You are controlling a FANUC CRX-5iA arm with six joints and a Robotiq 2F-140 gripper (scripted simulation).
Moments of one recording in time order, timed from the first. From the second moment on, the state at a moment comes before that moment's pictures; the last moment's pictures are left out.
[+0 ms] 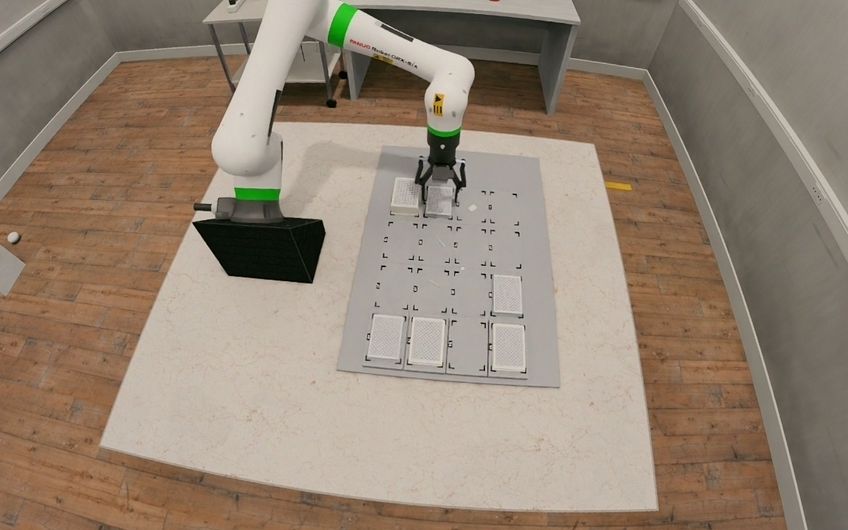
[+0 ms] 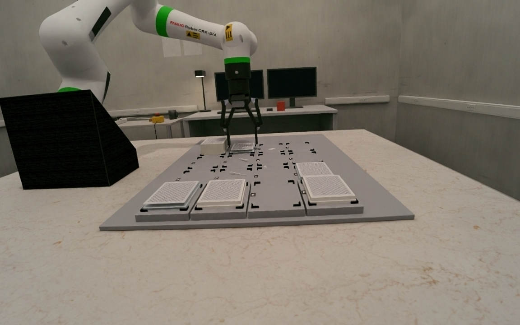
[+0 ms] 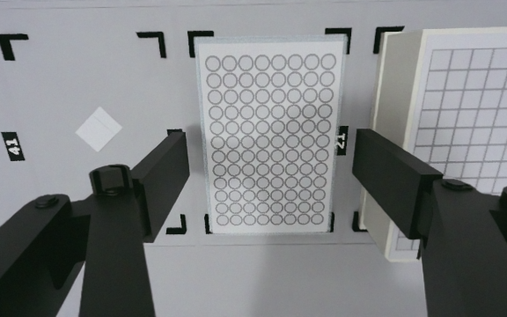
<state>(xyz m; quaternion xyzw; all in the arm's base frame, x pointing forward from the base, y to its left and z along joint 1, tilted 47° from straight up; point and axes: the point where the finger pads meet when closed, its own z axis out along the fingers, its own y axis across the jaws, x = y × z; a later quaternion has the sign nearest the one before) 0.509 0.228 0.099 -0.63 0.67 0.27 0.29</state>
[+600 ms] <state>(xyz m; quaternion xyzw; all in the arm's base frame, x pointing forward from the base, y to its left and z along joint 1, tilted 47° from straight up) 0.508 0.213 0.113 -0.63 0.67 0.27 0.29</state>
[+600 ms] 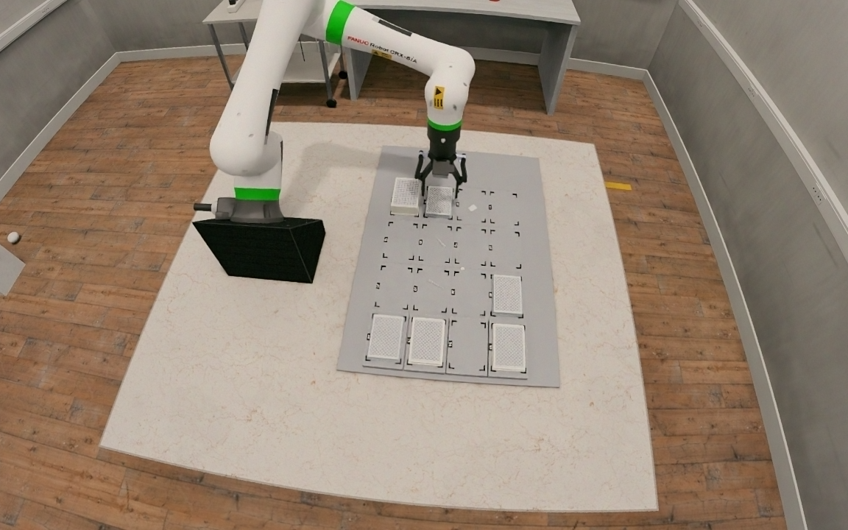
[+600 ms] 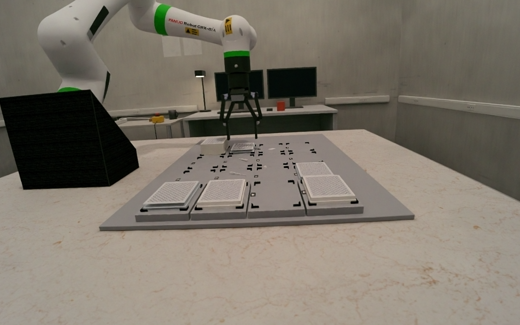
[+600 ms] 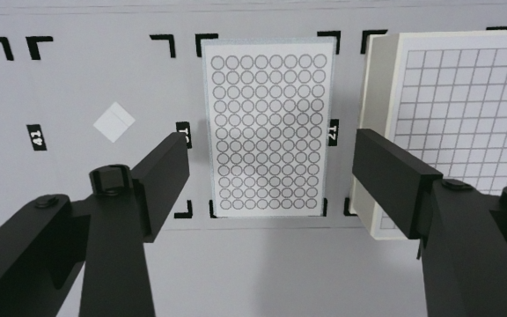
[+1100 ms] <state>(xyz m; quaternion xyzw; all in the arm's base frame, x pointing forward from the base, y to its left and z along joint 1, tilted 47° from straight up) 0.508 0.200 0.125 -0.63 0.67 0.27 0.29</state>
